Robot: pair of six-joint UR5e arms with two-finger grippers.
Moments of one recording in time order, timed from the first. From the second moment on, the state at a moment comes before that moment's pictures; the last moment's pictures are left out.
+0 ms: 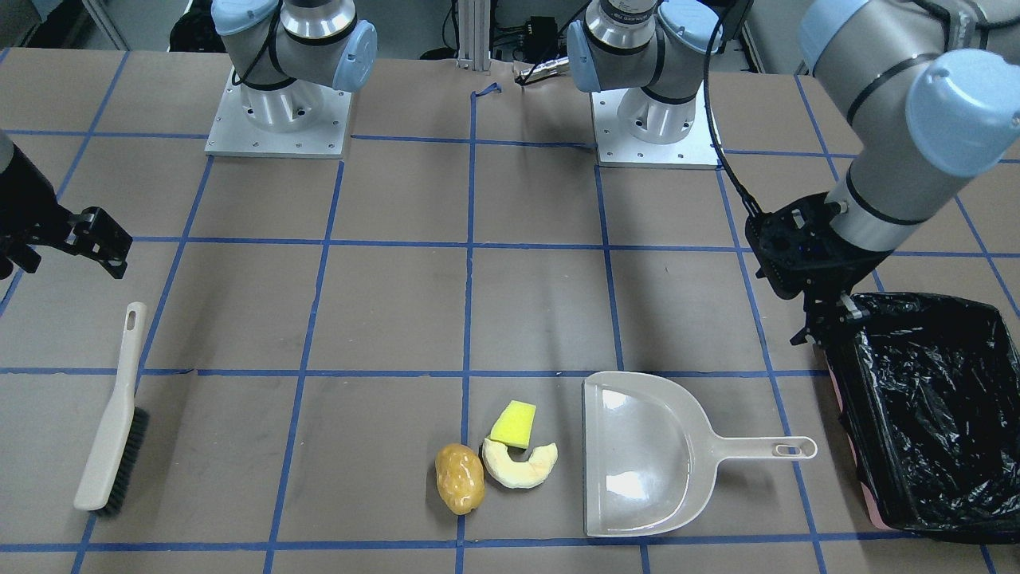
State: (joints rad) left arm -1.35 -1.77 -1.62 -1.33 1.62 1.62; right arm 1.23 -1.47 1.67 -1.78 -1.64 -0.31
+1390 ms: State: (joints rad) left arm -1.33 -2.05 -1.51 -1.14 1.54 1.77; right arm 1.16 -1.25 1.79 -1.95 -1.63 -0.43
